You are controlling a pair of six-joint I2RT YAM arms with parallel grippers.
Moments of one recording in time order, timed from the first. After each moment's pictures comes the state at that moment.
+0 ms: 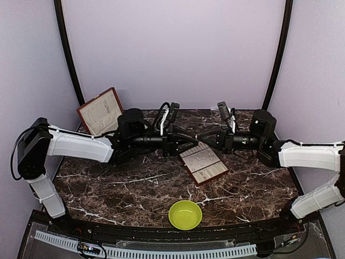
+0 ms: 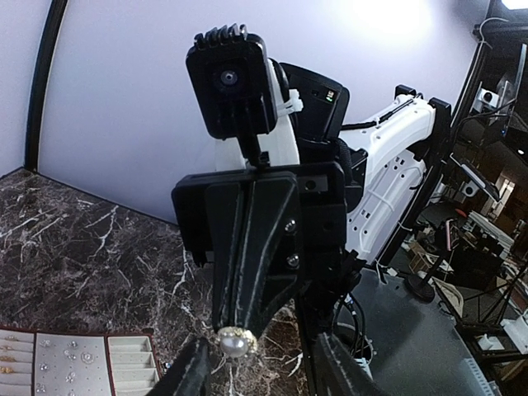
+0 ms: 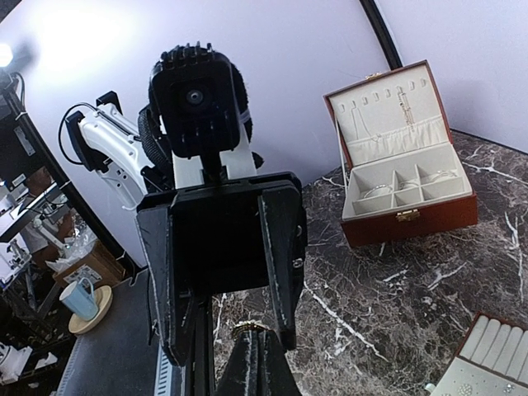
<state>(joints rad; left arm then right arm) -0.89 1.73 1.04 0.71 0.69 -0.38 0.65 1.29 0.68 0.58 -0.81 0.45</state>
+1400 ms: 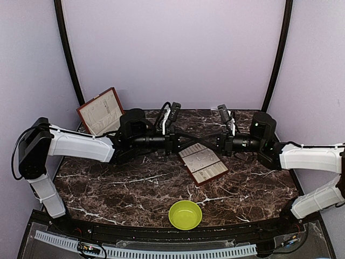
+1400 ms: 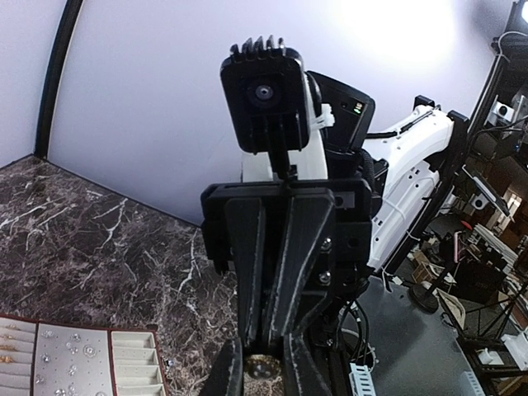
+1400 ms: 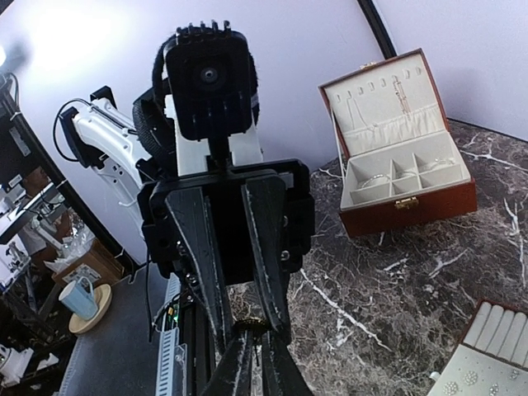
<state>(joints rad) -0.90 1.74 1.06 0.69 0.64 -0.41 0.65 1.28 0.66 0.56 -0.79 0.45</state>
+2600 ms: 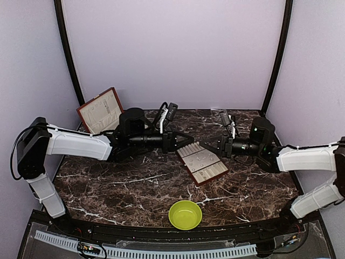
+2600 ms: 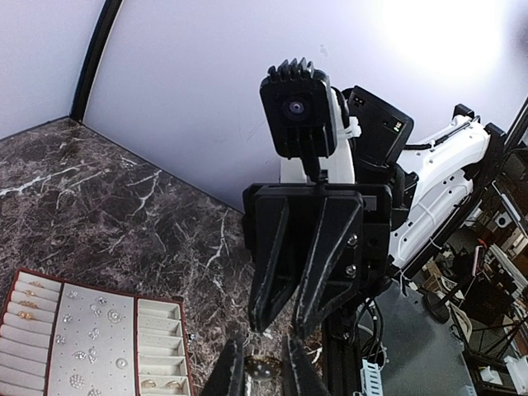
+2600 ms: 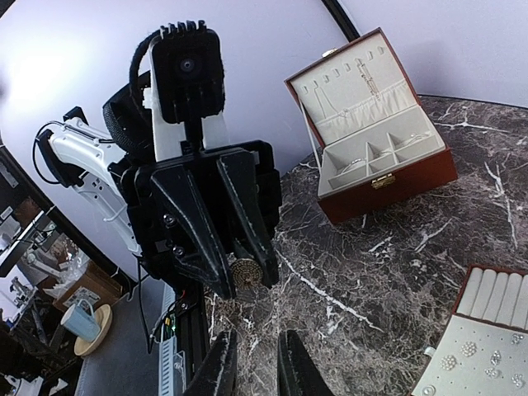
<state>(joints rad) -0.86 1.72 1.05 0.58 0.59 -0.44 0.63 1.31 0.58 0.66 -0.75 0.56</state>
